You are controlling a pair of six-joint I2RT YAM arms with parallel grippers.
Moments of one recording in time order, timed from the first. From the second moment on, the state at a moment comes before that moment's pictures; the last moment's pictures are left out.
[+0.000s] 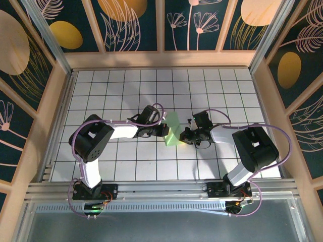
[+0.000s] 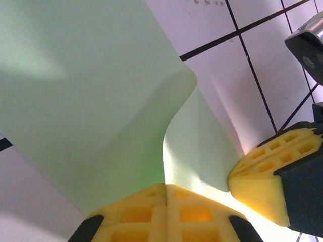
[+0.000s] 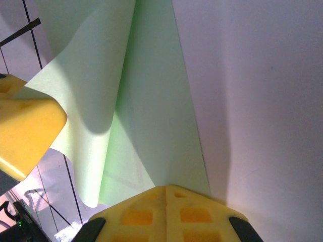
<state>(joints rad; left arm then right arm) -0.70 1.88 0.94 0.10 0.41 -0.50 0.47 1.59 0.61 -0.07 -0.52 0.70</state>
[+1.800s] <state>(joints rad) -0.70 1.93 0.96 0.09 0.38 -0.45 0.49 1.63 0.73 0.02 -0.53 0.76</state>
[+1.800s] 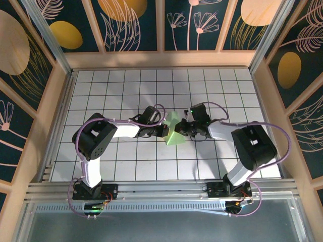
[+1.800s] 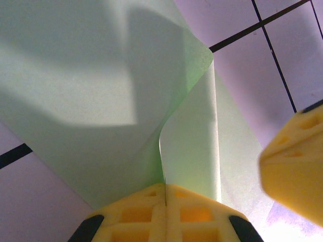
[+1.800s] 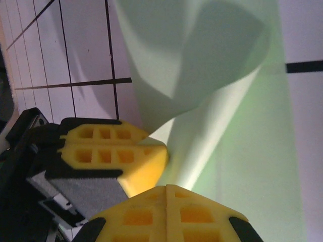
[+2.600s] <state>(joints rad) -0.70 1.94 0.99 0.07 0.38 -0.45 0.51 1.73 0.75 0.03 -0.51 0.76</state>
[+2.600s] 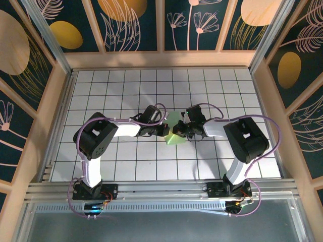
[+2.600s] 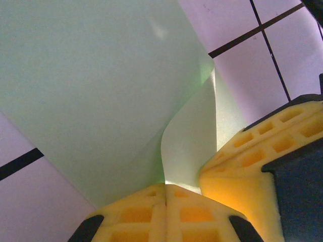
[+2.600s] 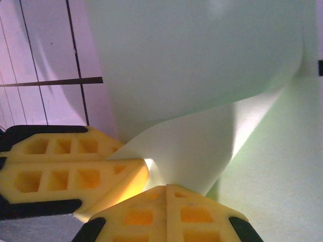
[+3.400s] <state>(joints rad) -0.70 1.77 0.99 -0.01 0.30 -0.49 0.51 1.73 0.74 0.04 -0.49 0.76</state>
